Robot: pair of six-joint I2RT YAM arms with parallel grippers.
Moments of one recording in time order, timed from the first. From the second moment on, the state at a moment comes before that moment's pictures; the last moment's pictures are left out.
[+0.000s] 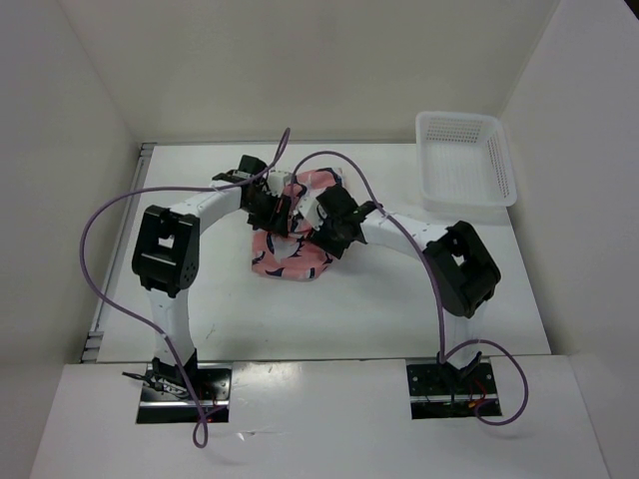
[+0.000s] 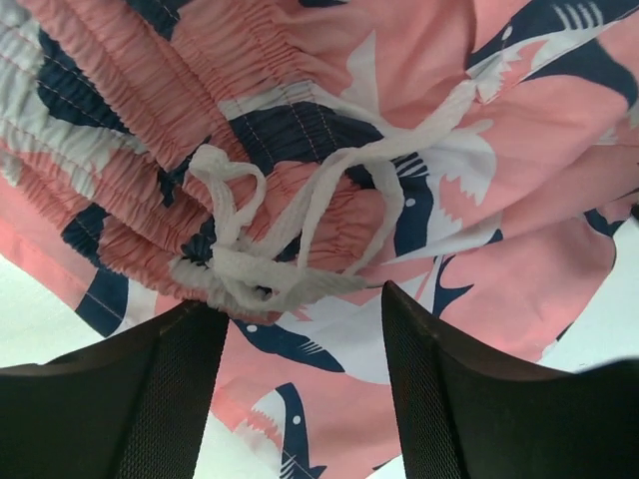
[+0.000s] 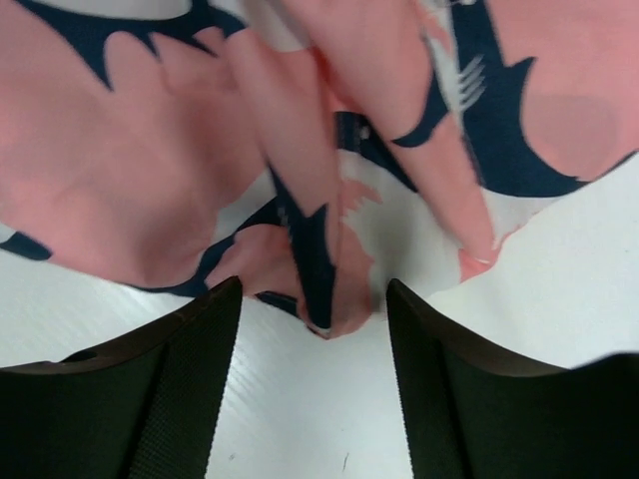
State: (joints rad) left arm -0.27 2.01 1.49 -0.59 0.37 0.07; right arm 0.67 1.87 1.30 -0.44 0.02 -0.46
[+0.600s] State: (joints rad) left arm -0.27 2.06 1.58 -0.60 0.37 0.08; right arm 0.62 1.88 1.30 -0.40 0.02 -0.43
